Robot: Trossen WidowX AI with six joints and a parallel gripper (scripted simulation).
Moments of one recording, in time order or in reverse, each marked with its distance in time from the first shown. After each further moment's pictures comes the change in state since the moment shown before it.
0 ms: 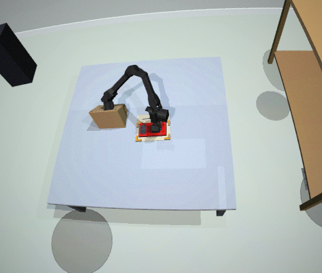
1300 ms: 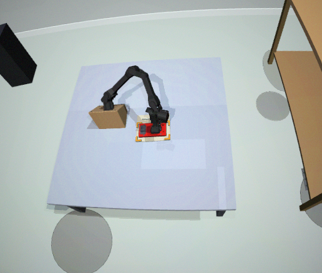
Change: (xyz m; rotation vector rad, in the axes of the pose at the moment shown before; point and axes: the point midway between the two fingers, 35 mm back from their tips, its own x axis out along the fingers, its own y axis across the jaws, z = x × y) arm 0.008 -0.001 0.000 0.004 0.001 -0.003
